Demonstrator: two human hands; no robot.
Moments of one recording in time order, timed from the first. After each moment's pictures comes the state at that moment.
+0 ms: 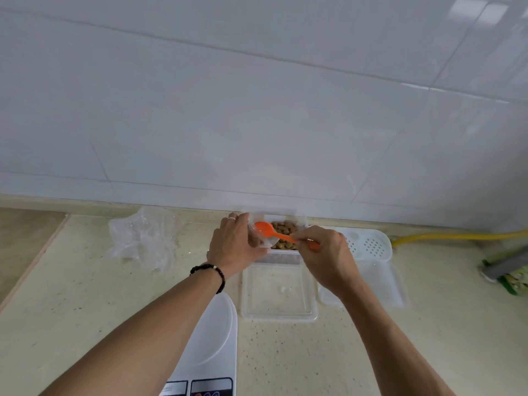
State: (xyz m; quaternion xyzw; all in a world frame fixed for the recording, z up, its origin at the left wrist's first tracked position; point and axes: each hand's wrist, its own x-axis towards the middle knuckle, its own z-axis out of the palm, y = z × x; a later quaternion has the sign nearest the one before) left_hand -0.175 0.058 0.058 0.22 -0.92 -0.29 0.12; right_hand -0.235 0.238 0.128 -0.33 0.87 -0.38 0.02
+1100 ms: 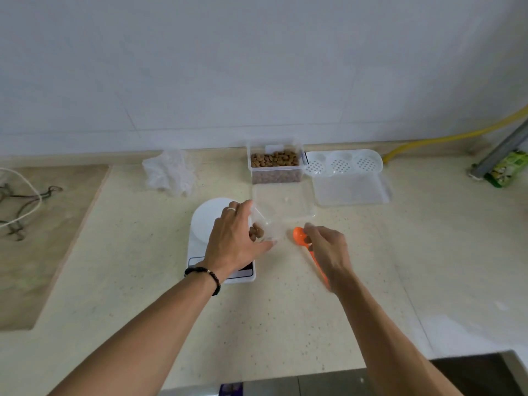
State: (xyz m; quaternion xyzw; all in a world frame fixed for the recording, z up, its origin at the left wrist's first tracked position) left_hand 0.009 0.175 0.071 0.19 -0.94 -0.26 0.12; right_hand -0.077 0.346 0.051 -0.02 0.82 -0.54 0.17
